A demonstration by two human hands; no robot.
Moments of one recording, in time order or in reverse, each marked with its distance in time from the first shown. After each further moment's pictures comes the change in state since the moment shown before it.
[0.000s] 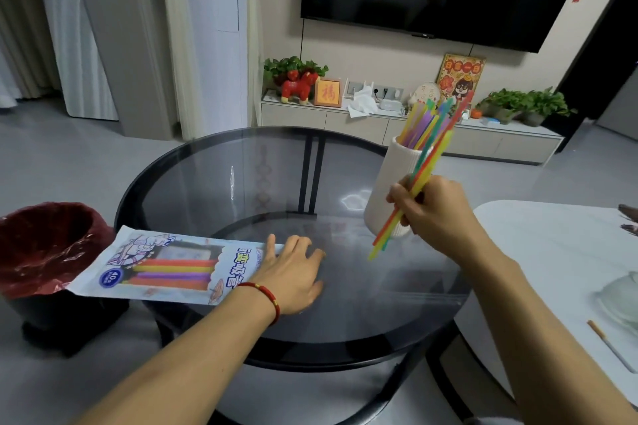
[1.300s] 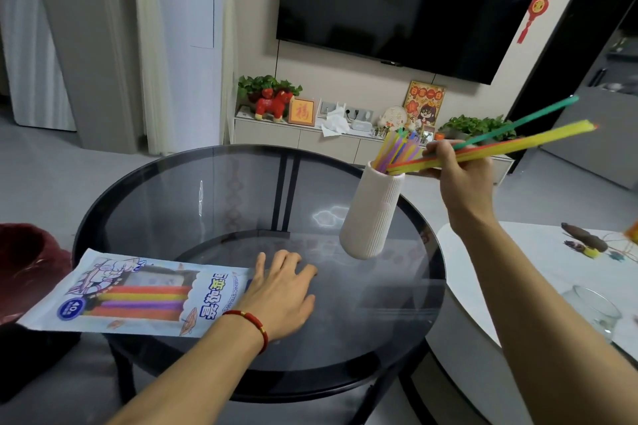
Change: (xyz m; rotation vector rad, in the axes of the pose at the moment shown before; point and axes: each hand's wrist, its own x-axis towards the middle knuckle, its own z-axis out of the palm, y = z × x) left_hand 0.002 0.016 -0.008 -0.104 0.138 0.035; right_hand 0.056 0.009 -0.055 0.513 0.508 0.075
